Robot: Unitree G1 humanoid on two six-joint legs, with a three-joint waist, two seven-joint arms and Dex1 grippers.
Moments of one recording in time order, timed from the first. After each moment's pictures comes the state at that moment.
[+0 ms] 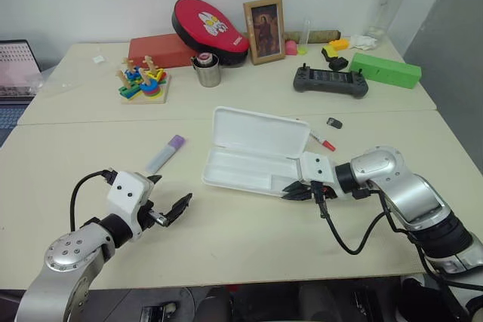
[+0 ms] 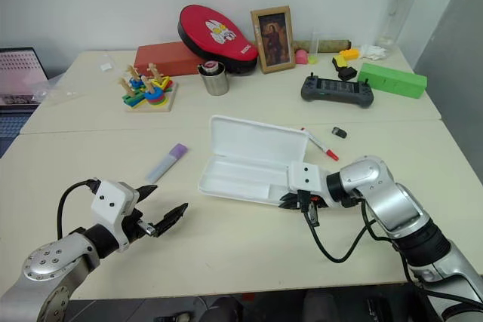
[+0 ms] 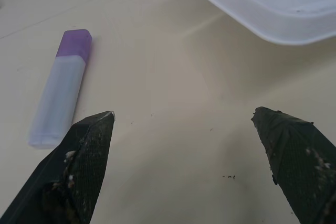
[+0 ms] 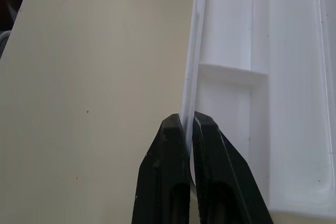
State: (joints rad) left arm 0.24 0.63 0.28 -0.55 -0.36 0.52 -0.56; right arm -0.52 -0.70 0.38 -0.25 0.11 0.50 1.24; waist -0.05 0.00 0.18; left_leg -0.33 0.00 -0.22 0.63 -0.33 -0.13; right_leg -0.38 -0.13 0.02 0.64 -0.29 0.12
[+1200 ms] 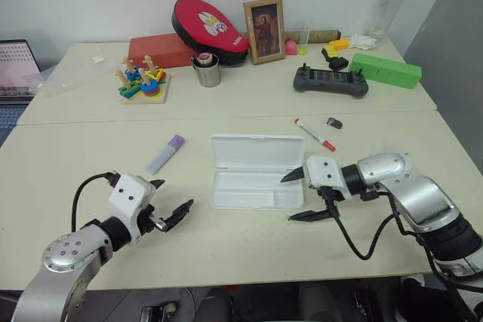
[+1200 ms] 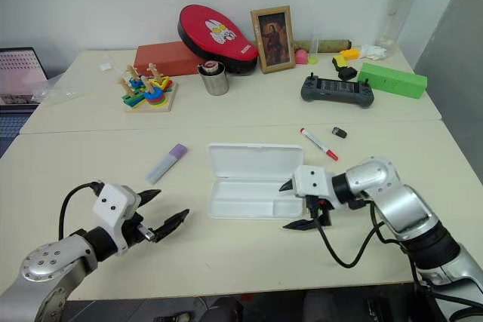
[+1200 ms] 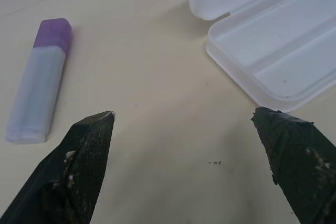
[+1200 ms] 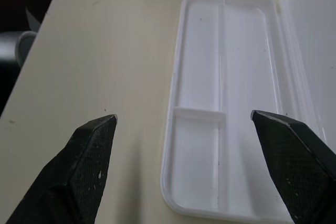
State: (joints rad) left arm 0.26 0.65 0.28 -0.54 -0.38 0.53 -0.63; right arm -0.52 -0.73 0.33 -0.25 0.20 0.42 1.28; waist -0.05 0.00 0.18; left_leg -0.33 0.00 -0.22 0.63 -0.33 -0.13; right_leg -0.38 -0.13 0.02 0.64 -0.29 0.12
